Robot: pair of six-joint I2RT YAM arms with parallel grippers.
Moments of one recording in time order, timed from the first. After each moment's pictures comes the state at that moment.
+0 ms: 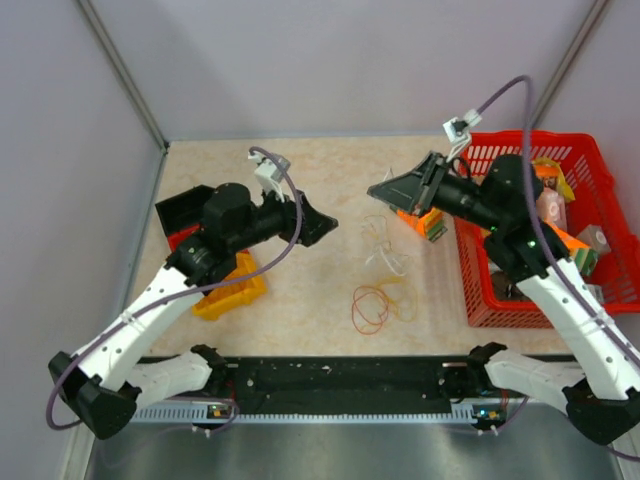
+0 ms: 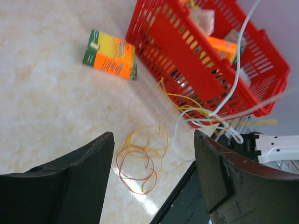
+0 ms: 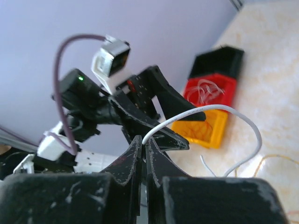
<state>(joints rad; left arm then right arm) -0.63 1.08 1.08 -0.25 0.30 -0.48 0.54 1.04 1.22 -0.22 -0.50 0.82</state>
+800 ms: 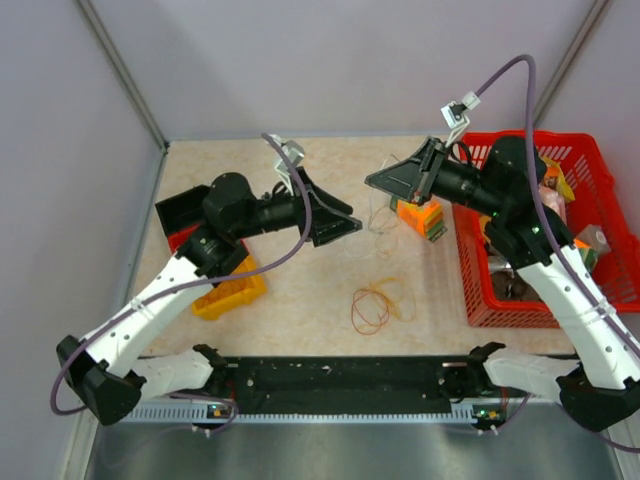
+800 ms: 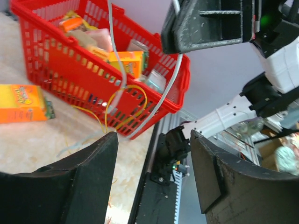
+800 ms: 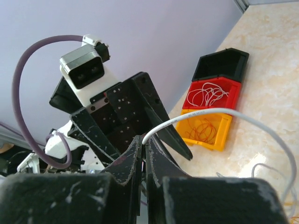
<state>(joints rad) -0.66 1.10 1.13 0.07 0.65 -0.57 0.54 1.11 1.43 -0.31 -0.52 0.81</state>
